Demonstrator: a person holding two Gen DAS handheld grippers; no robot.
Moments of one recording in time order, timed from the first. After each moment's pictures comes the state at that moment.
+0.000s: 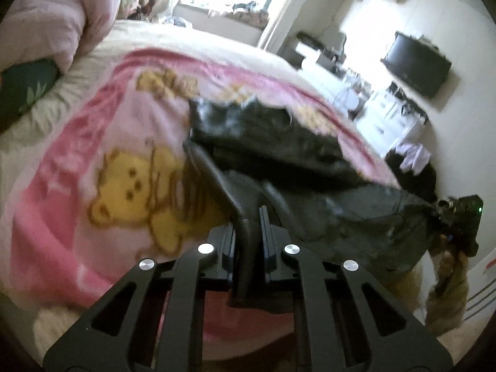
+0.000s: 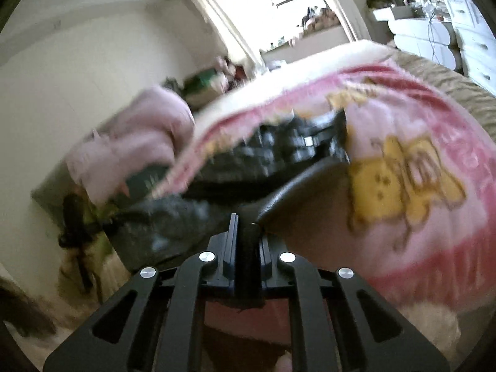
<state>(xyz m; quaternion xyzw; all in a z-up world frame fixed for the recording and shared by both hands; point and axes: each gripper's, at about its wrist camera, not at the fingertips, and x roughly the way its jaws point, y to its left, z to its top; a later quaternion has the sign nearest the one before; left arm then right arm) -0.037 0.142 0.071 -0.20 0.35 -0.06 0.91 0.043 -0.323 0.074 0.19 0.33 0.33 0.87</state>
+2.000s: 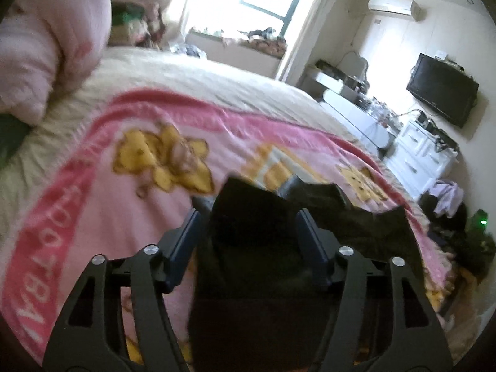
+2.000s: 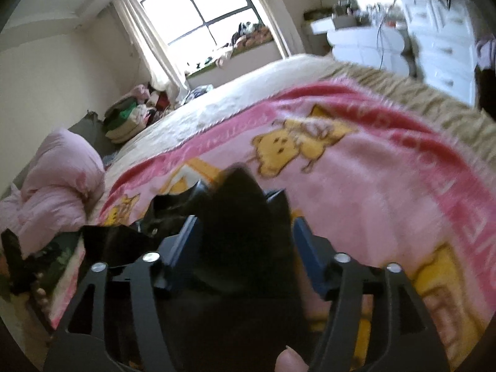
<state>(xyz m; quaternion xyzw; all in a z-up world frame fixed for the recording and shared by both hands) 0.181 0.182 0.059 -0.17 0.29 0.00 0.94 0.287 -0.291 0.023 0.15 0.32 0.14 0.93</state>
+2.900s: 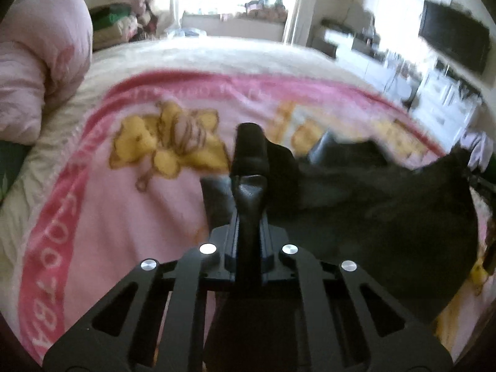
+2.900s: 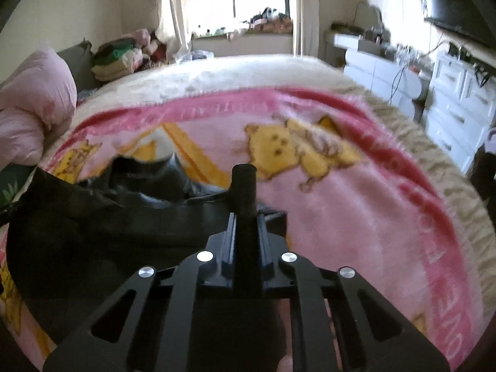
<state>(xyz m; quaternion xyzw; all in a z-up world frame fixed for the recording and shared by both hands) 0.226 0.172 0.016 -0.09 0.36 0.02 0.93 0.341 -0.242 0.019 0.00 0.34 0.14 0.93</state>
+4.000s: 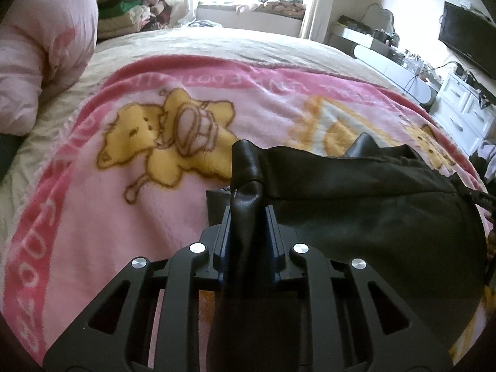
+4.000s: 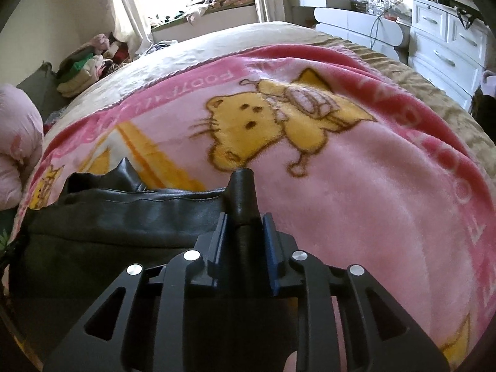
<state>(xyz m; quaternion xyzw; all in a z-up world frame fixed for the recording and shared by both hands) 0.282 0.185 -0.028 -0.09 0.38 0.05 0.92 0.418 -0.246 -0.057 0.06 0.43 0.07 0.90</state>
